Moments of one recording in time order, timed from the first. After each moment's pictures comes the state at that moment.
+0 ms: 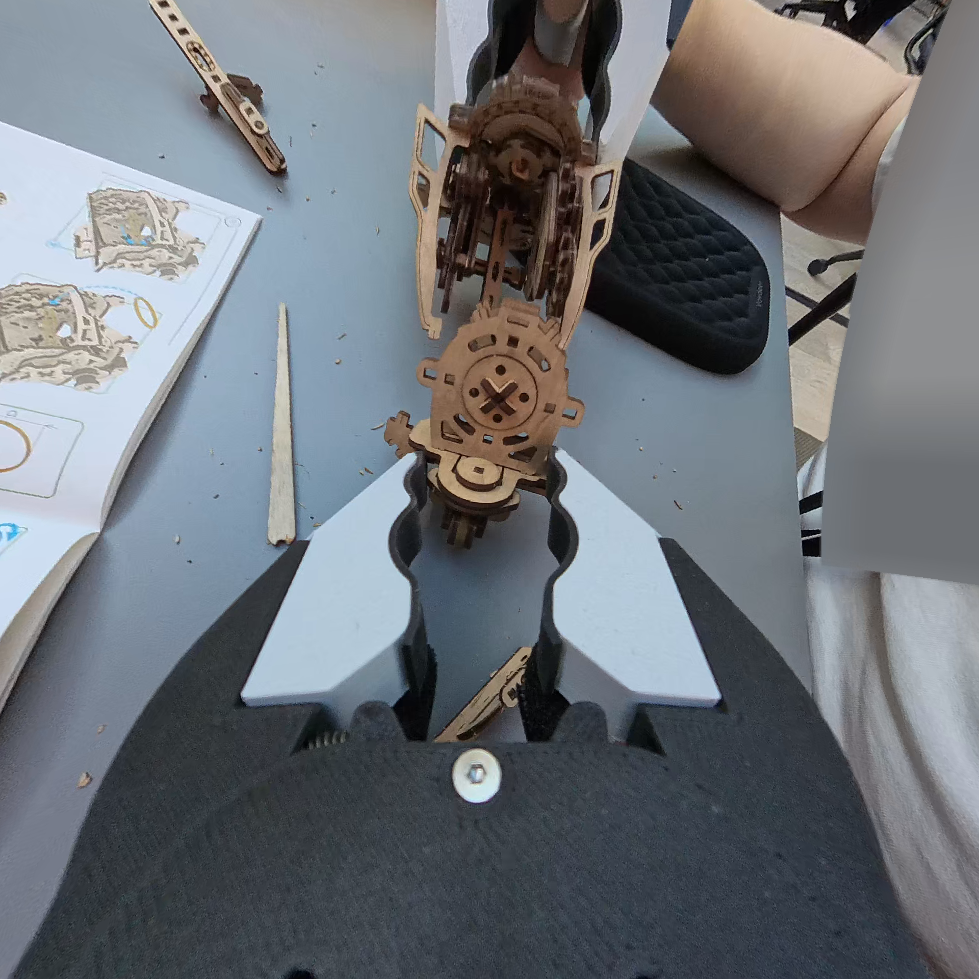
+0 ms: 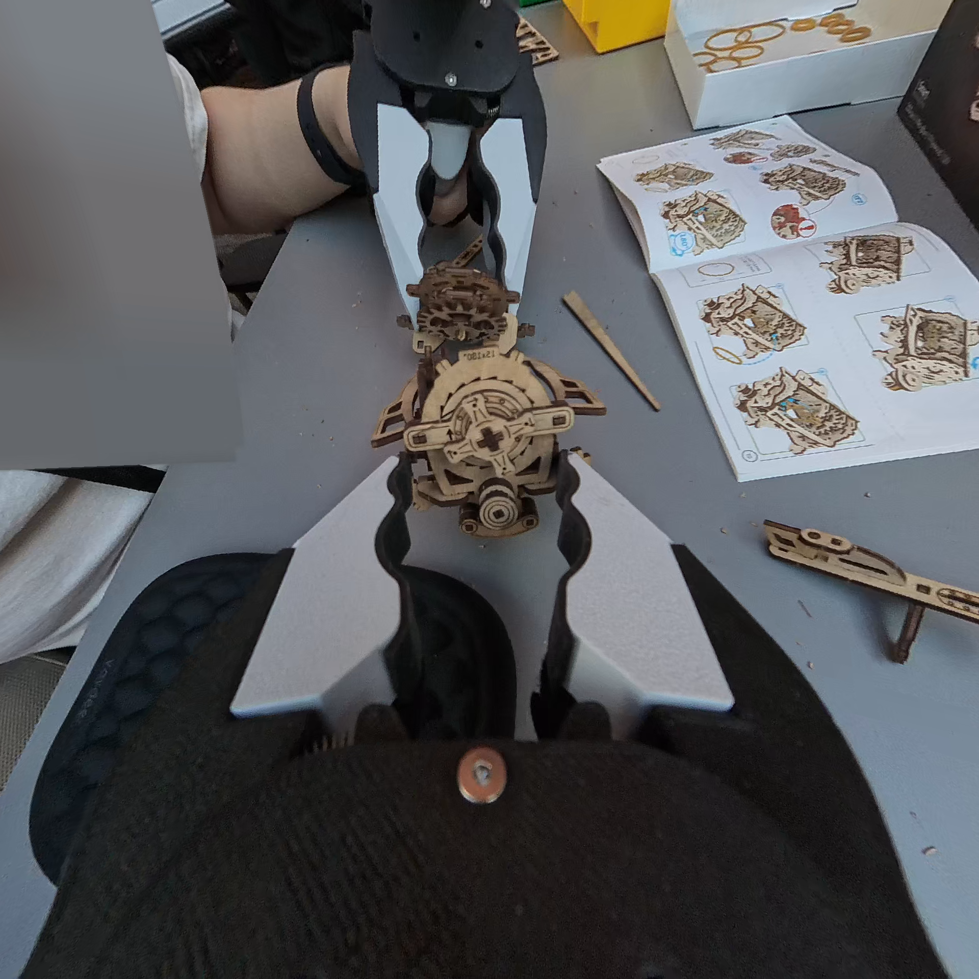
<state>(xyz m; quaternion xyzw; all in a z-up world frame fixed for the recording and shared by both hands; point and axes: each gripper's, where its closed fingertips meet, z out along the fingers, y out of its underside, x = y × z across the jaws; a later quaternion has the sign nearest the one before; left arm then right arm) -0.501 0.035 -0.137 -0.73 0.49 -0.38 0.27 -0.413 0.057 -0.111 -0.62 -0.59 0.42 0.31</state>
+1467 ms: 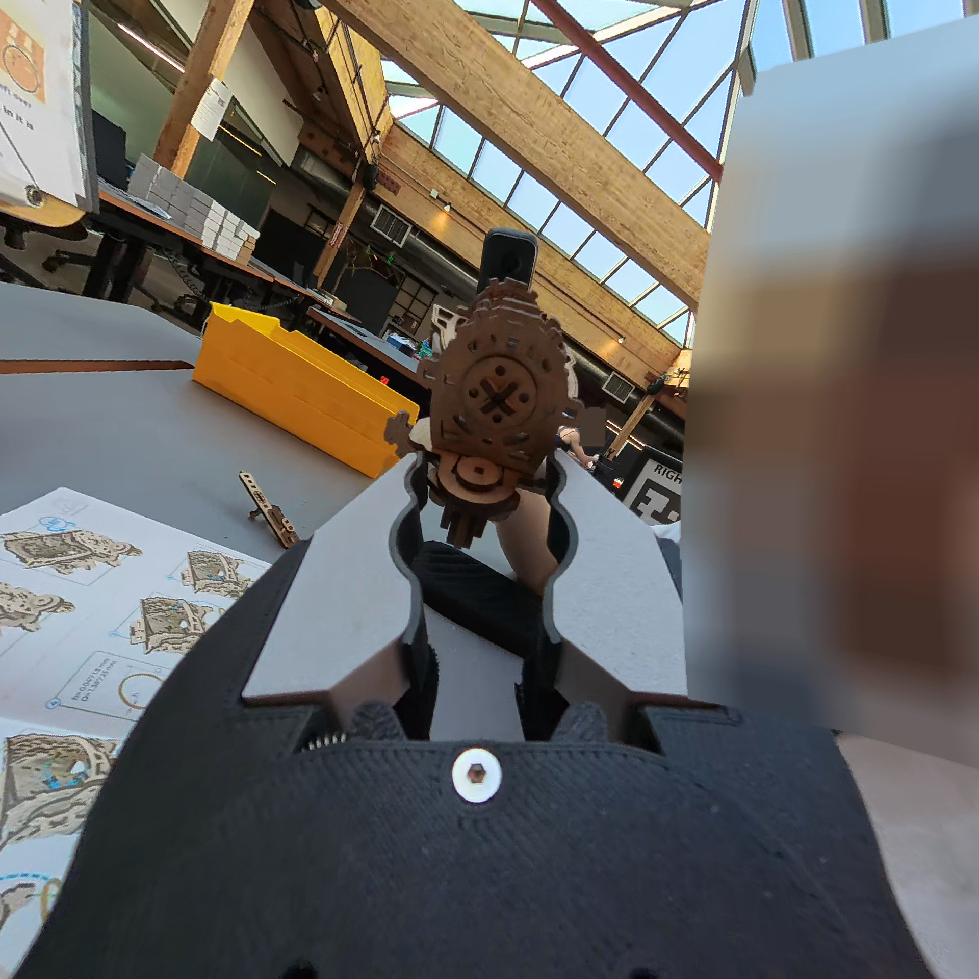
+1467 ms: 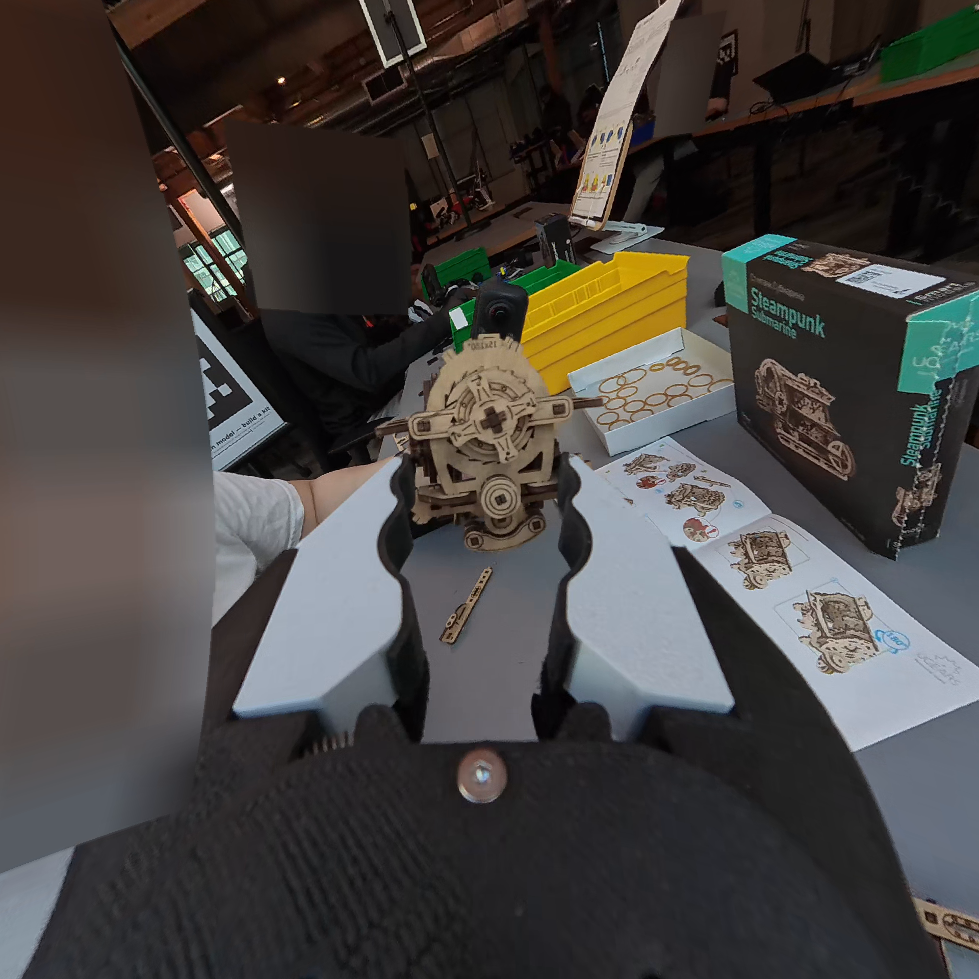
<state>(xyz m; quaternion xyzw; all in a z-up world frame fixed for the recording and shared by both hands) -0.563 0.107 0.022 -0.53 0.27 -0.70 0.40 -0.484 0.111 0.056 -0.62 -0.38 0.55 0.41</state>
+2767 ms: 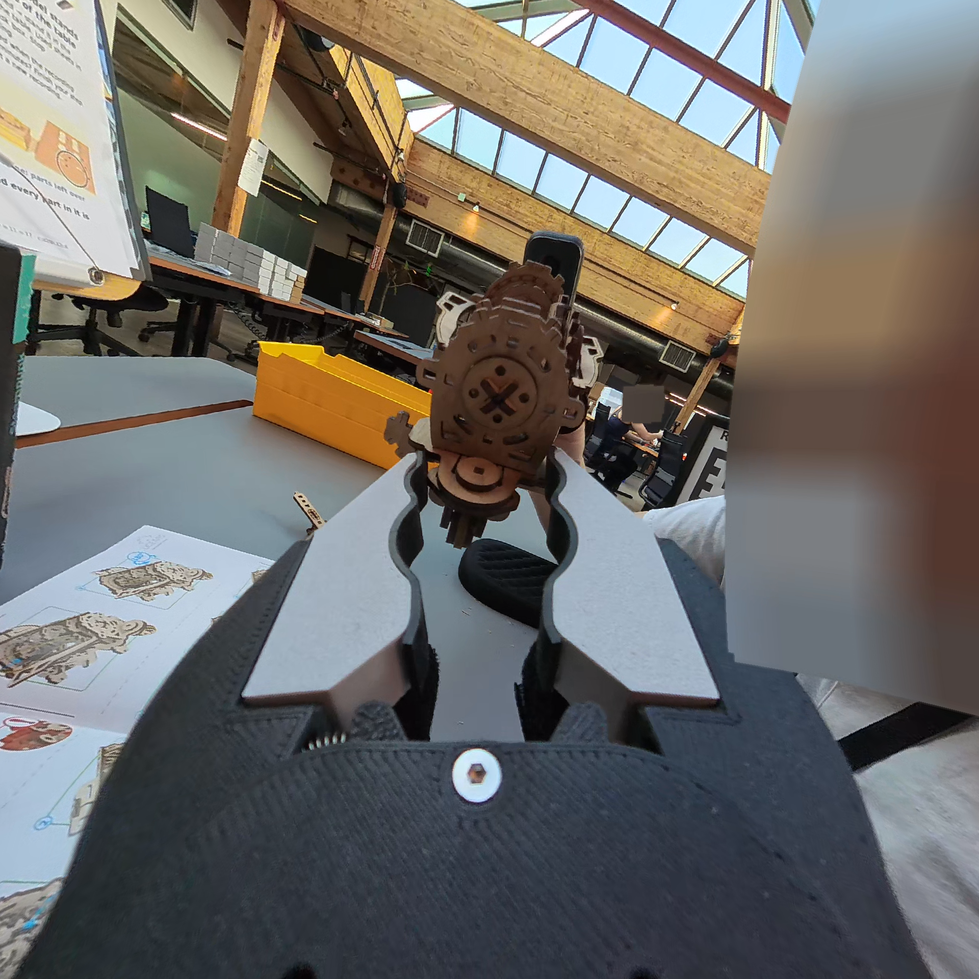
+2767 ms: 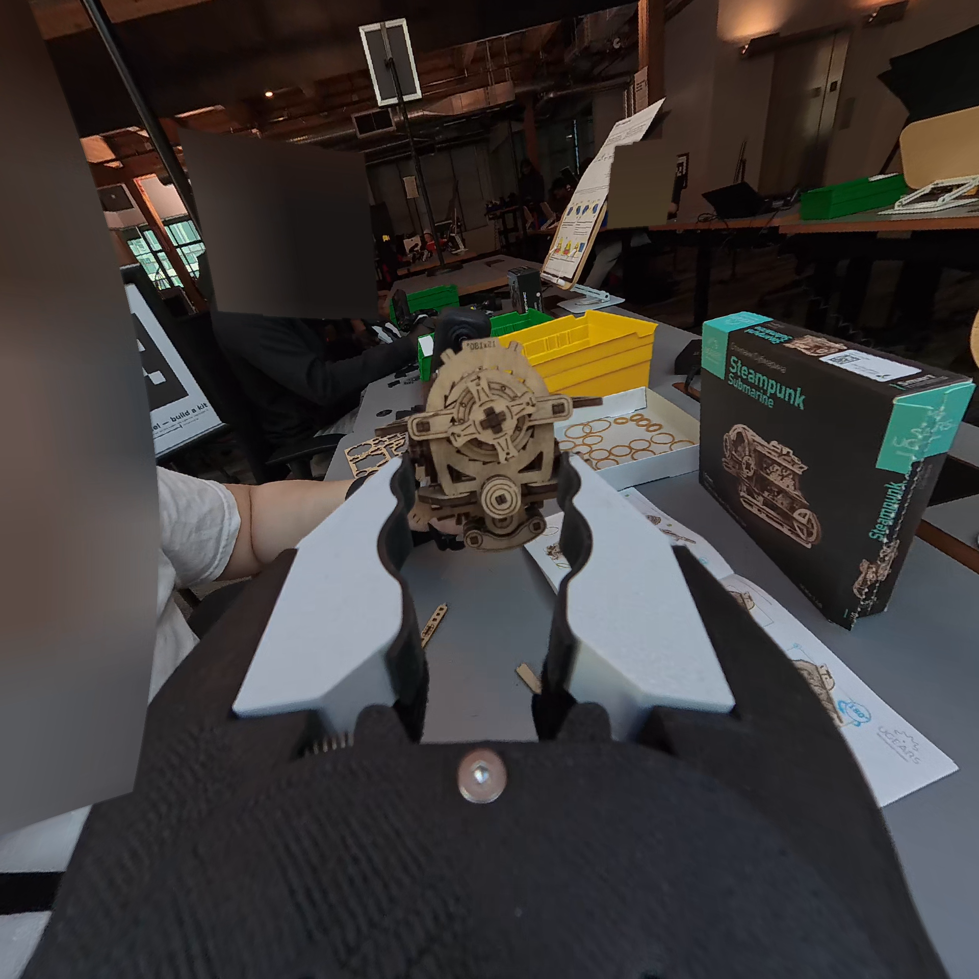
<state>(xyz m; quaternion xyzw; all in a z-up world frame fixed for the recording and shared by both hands) -0.559 0.103 0.018 -0.53 0.31 -0.64 0.47 -0.507 0.106 0.055 -0.58 -0.40 0.51 0.49</state>
